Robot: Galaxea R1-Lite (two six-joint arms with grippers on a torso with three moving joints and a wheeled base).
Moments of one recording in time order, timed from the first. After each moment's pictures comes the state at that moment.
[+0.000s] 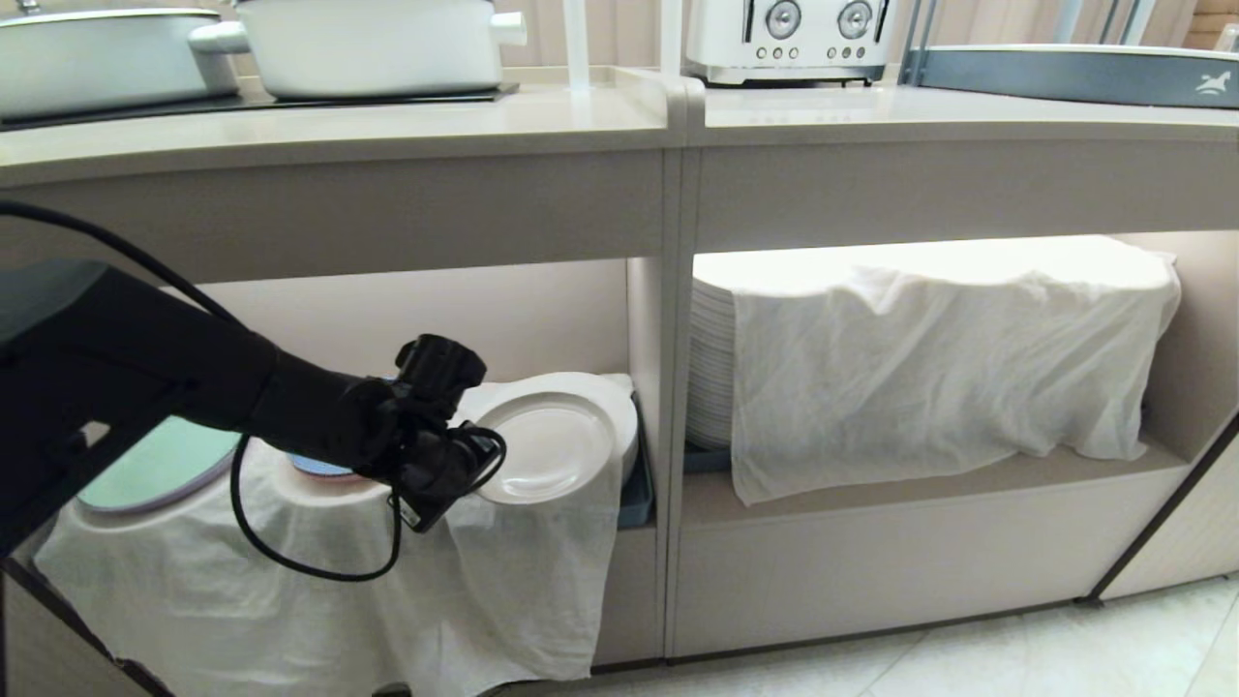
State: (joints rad) left arm -0.31 2.08 -1.15 0.08 0.11 -1.15; right arm 0.00 0.00 0.00 0.00 0.00 -0.01
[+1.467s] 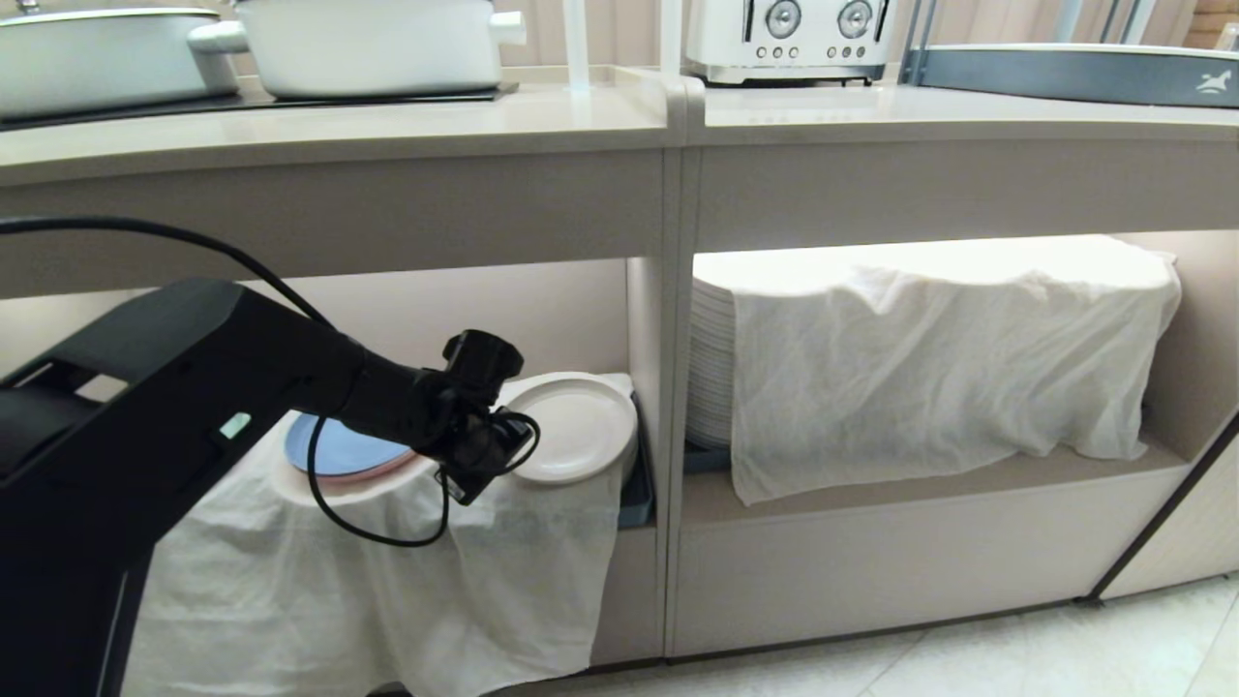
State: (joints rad) left arm -0.33 2.26 -1.37 0.09 0.12 -1.16; right arm 0.00 0.00 0.00 0.00 0.00 -0.01
